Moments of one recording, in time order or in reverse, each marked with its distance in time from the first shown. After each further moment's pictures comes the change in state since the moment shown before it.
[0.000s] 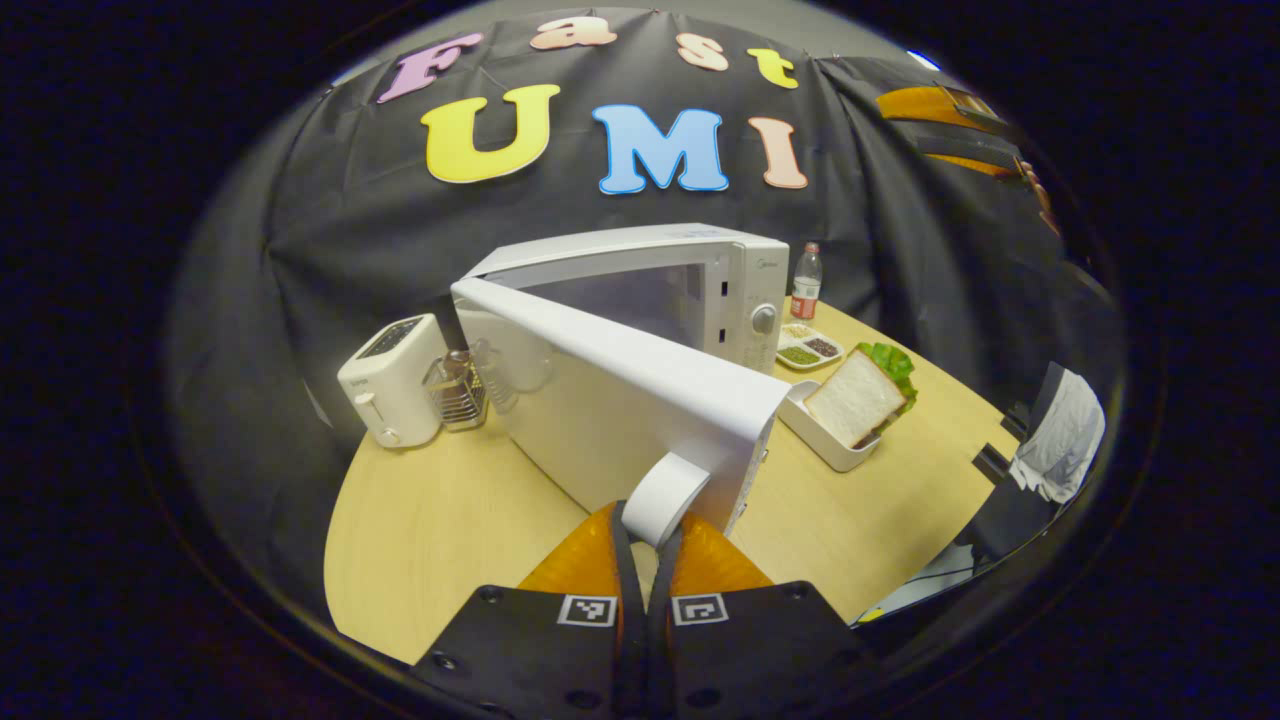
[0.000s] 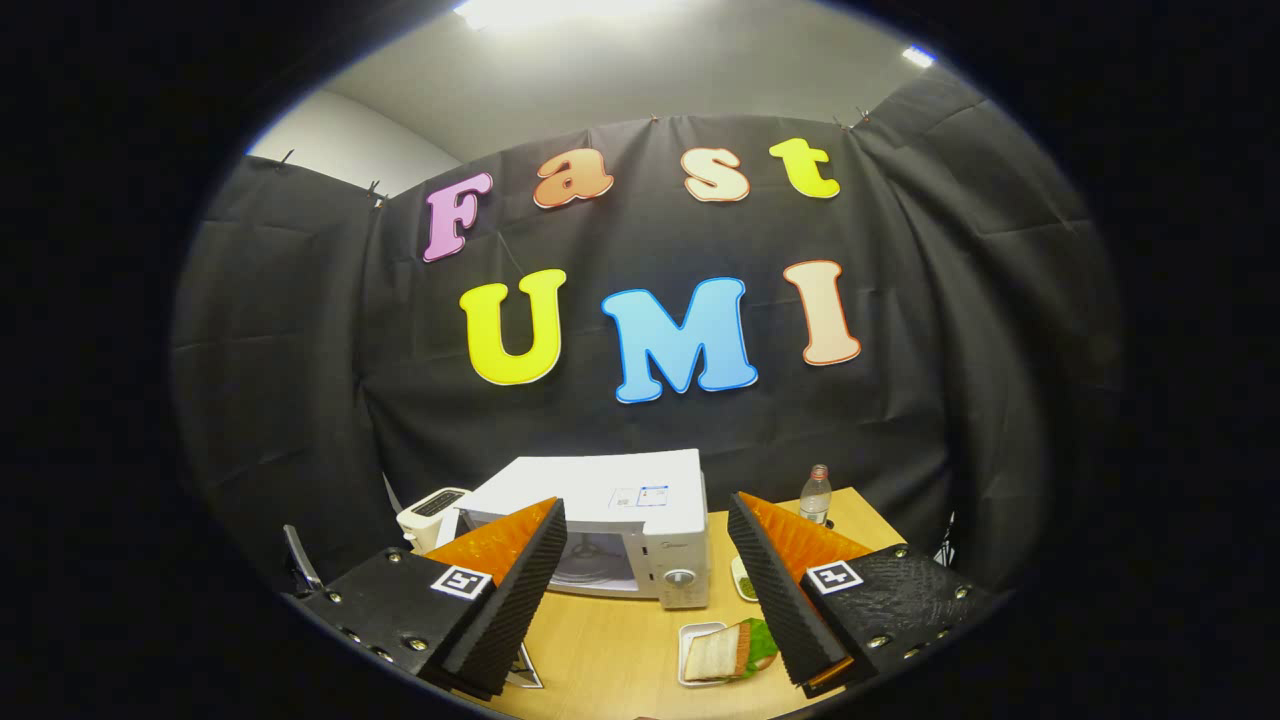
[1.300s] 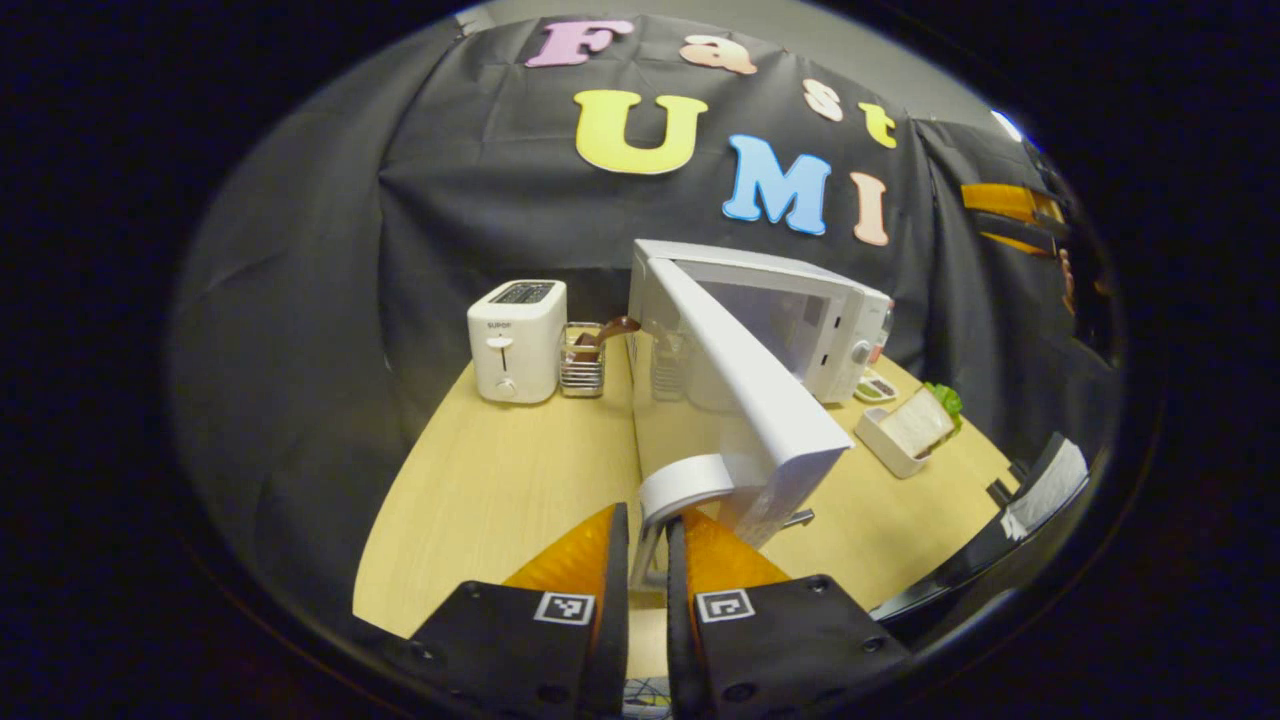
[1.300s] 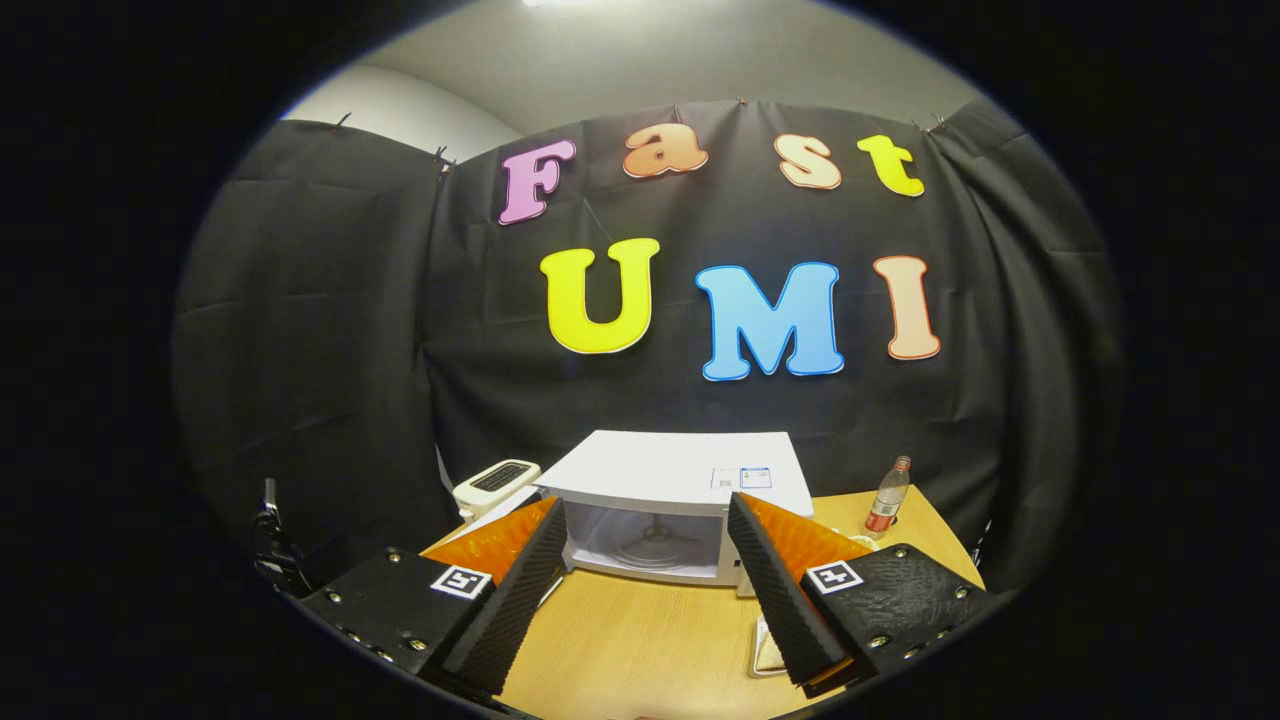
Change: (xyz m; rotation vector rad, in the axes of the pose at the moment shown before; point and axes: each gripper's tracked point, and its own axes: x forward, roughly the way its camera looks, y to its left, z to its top) left arm -0.063 0.158 -0.062 -0.244 -0.084 0.102; right arm 0.010 0.096 -0.025 -0.076 0.077 0.129
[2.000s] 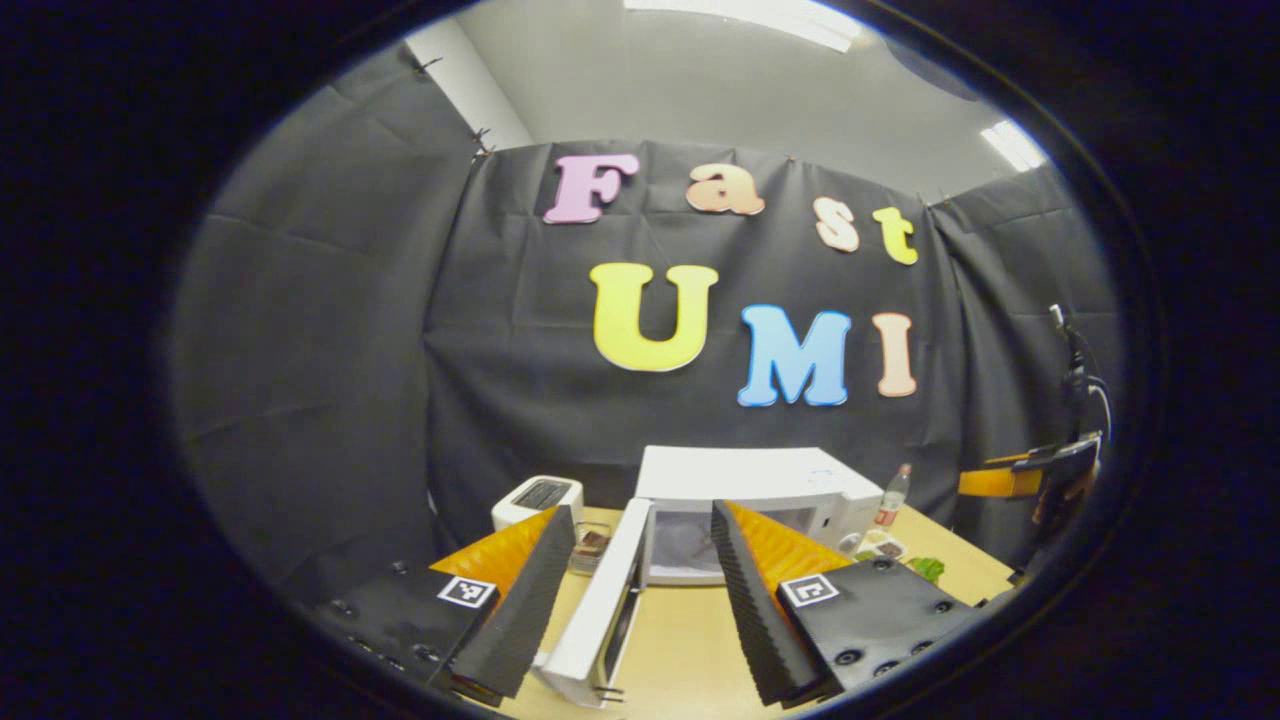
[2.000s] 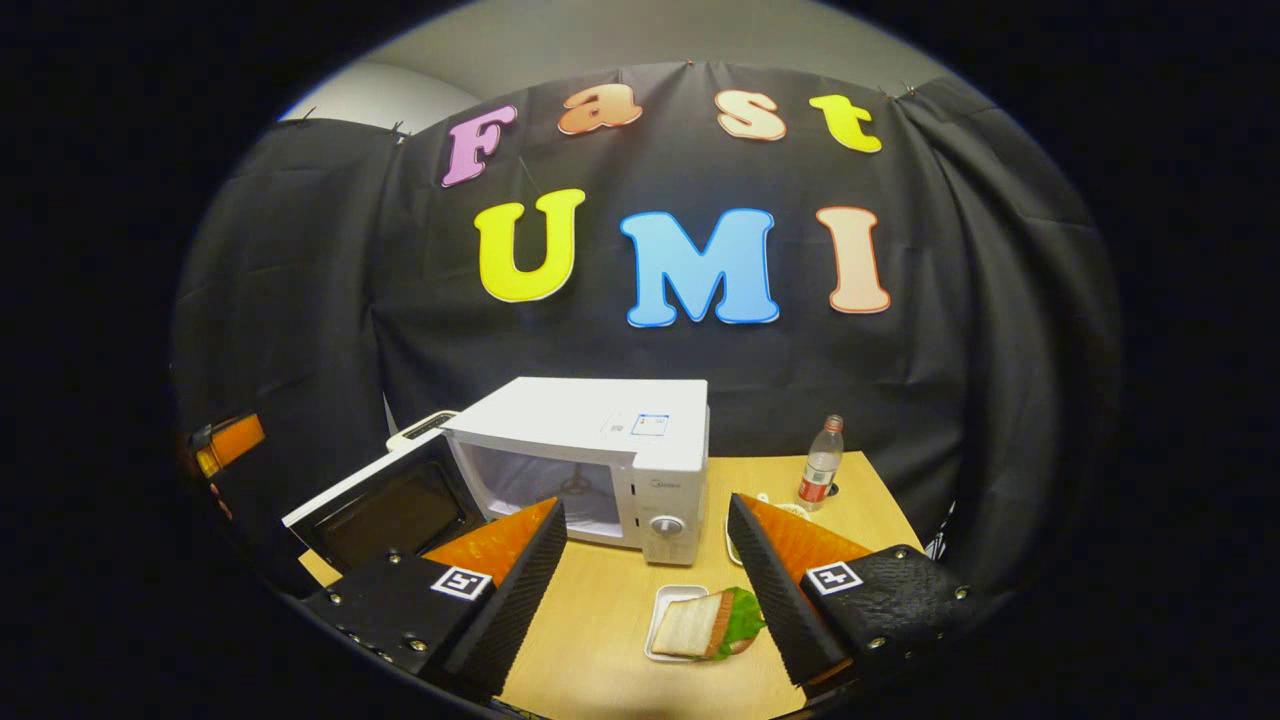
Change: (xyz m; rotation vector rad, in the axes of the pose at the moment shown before) left arm -0.064 -0.127 0.238 0.041 -0.496 0.133; right arm -0.005 -0.145 -0.067 0.019 0.177 -0.080
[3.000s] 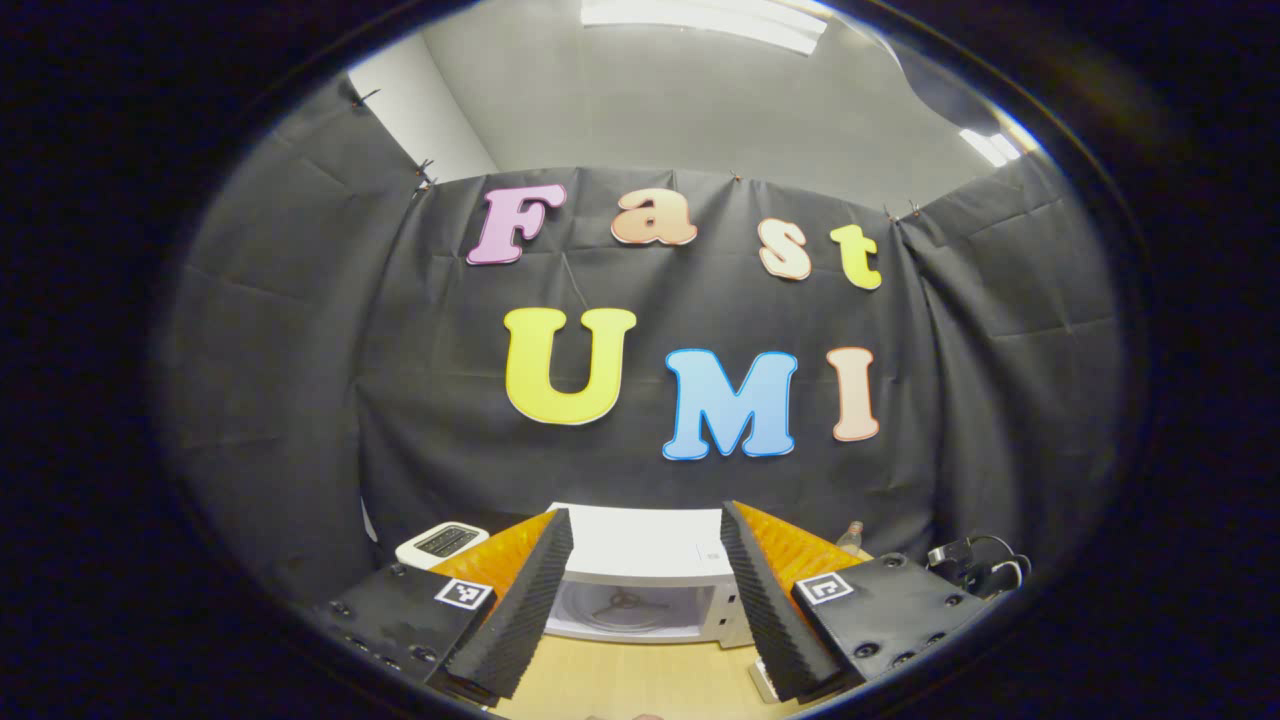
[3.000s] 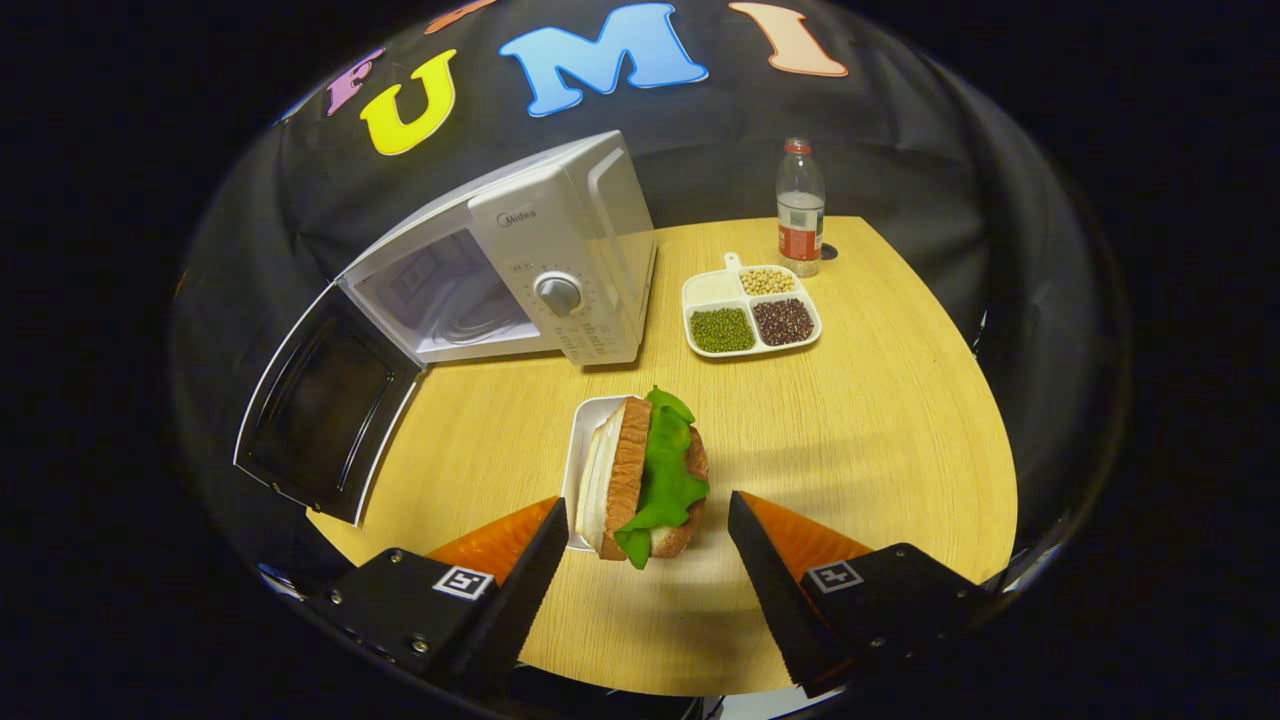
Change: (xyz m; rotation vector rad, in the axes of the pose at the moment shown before) left arm 0.068 -0.154 0.054 0.007 -0.062 -0.009; right arm 0.052 -0.075 -0.204 0.211 0.582 0.044
